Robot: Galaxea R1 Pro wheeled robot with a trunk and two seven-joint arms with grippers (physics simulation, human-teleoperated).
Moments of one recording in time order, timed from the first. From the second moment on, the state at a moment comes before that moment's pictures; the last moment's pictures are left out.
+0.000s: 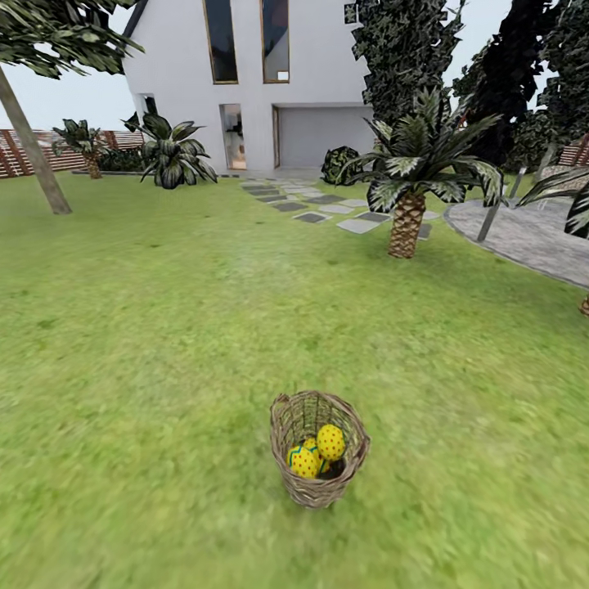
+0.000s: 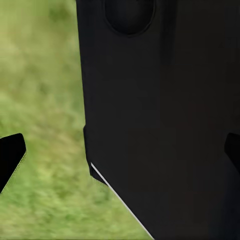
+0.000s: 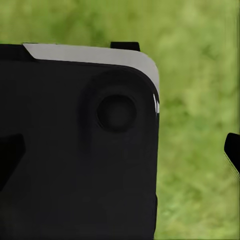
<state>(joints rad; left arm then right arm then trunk) 0.00 0.02 0.00 -0.10 0.00 -0.02 0.00 -0.09 -0.01 0.01 -0.06 0.00 -0.15 -0.01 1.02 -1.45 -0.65</state>
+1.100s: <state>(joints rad) 0.00 0.02 0.01 -0.10 0.00 -0.02 0.00 -0.09 -0.01 0.00 -0.07 0.00 -0.15 -0.01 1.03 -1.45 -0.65</state>
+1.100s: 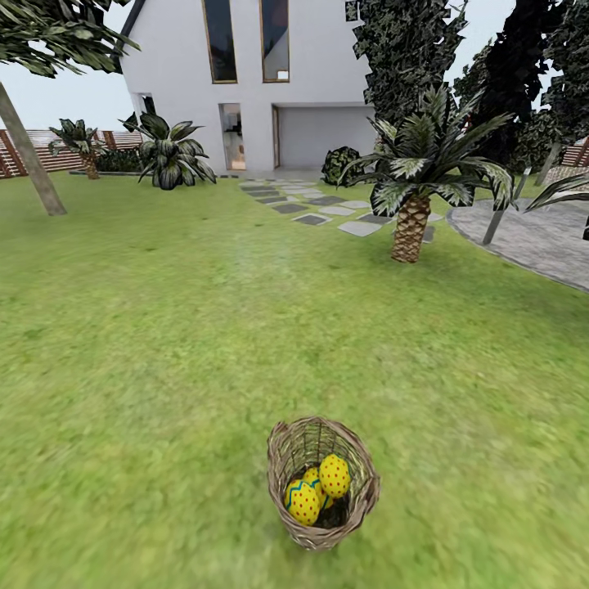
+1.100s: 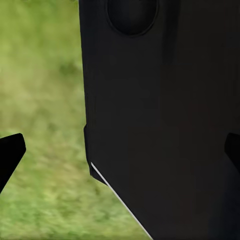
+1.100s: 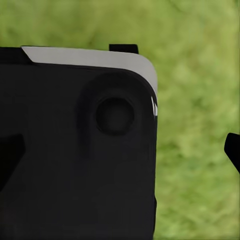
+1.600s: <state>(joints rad) 0.00 0.02 0.01 -0.10 0.00 -0.02 0.00 -0.09 -0.01 0.00 -0.07 -0.01 -0.15 0.00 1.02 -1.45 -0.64</state>
